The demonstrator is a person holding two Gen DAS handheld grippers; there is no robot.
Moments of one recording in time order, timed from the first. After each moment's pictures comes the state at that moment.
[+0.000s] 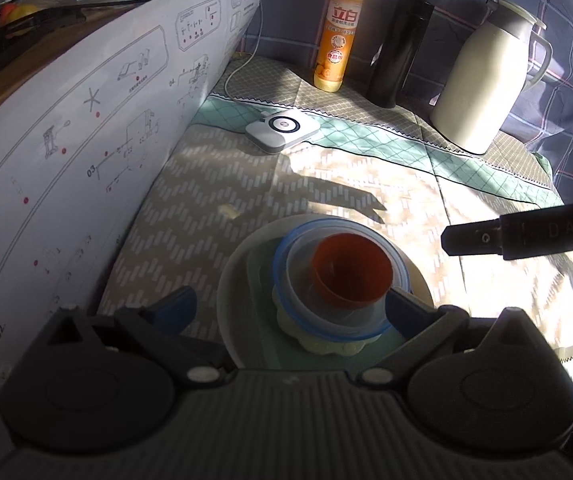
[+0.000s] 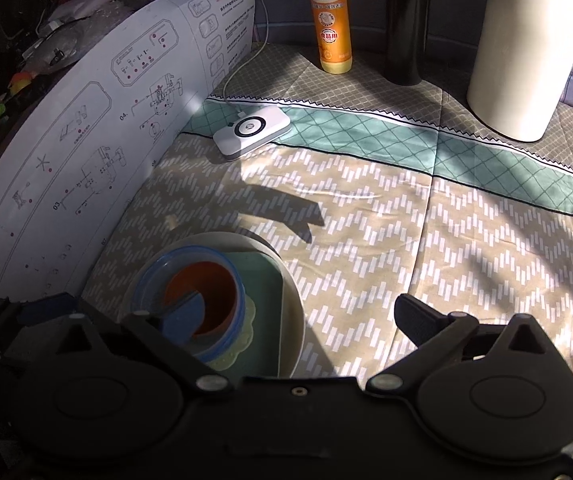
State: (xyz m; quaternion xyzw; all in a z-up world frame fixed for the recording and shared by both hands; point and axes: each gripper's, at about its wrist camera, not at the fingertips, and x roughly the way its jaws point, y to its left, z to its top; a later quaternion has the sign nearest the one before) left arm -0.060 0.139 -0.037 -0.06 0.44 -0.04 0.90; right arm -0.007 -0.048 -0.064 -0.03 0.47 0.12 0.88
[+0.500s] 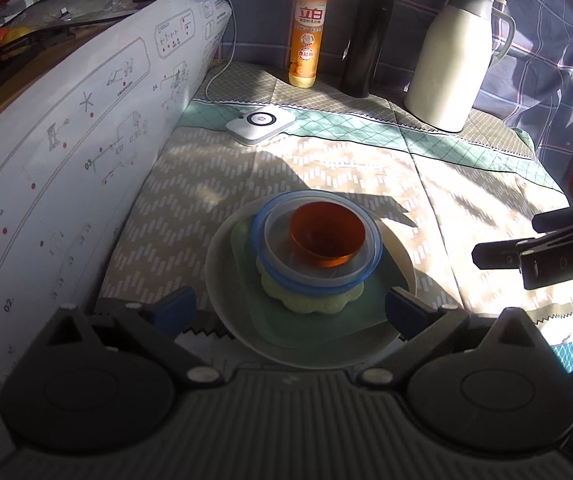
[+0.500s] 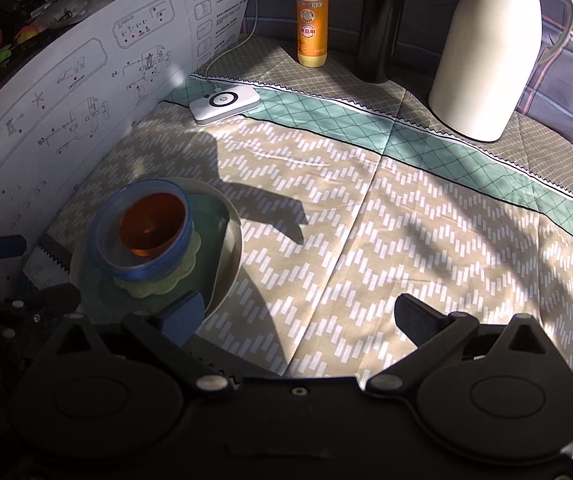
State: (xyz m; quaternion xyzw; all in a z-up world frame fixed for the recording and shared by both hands) left arm -0.098 0.125 -0.033 -0.02 0.43 -0.06 0.90; right arm -0.067 -0.085 -0.074 -0.09 0.44 0.10 0.89
